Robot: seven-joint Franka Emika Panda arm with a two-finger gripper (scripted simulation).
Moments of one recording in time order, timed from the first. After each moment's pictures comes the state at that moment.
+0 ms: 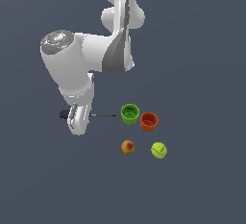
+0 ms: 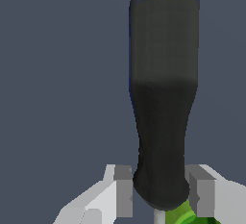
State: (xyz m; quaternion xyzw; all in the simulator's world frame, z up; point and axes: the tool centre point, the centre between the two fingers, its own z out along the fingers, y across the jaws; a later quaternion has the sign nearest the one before) arm 0.047 -0.134 0.198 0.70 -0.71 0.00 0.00
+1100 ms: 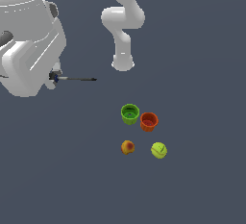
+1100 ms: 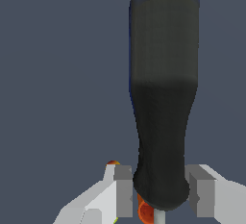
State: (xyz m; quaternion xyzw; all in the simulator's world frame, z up) arm 0.060 -0.174 0.393 0.70 -0.71 0.00 0.00
